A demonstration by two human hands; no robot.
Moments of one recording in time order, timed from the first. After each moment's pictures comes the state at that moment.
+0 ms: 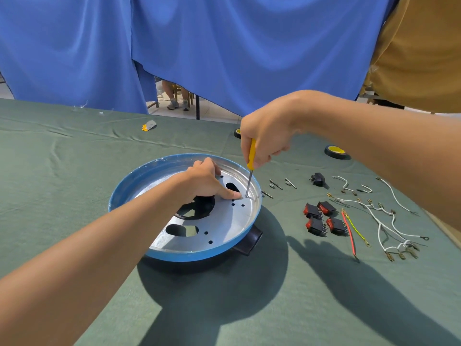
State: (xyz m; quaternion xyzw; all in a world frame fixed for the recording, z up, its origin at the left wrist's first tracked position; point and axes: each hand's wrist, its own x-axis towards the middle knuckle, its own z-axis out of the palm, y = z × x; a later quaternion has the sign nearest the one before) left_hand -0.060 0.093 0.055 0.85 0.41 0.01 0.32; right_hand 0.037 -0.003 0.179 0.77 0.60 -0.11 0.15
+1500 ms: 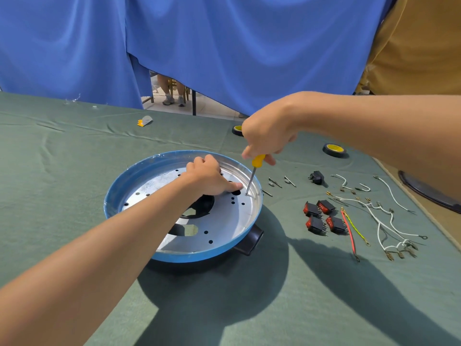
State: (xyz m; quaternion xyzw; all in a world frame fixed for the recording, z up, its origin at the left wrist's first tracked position) left_hand -0.039 0.100 0.039 0.87 0.45 0.04 0.21; right_hand 0.042 0.010 0.168 0.78 0.57 -0.07 0.22
